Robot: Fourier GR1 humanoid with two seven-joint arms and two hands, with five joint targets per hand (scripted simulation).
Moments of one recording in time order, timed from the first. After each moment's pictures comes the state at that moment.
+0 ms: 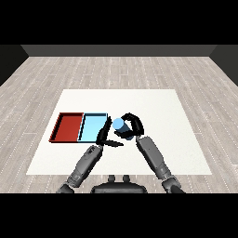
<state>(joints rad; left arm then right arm) -0.35 0.00 -0.38 -1.12 0.24 0.22 -0.38 -0.48 0.00 0.27 -1.23 -0.17 -0.16 -0.31</state>
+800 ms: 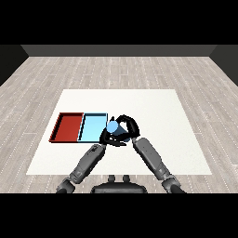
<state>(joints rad) -0.42 0.00 -0.45 -1.02 0.33 0.25 -0.43 -0.49 0.00 0.38 -1.26 -0.19 -0.22 -0.30</state>
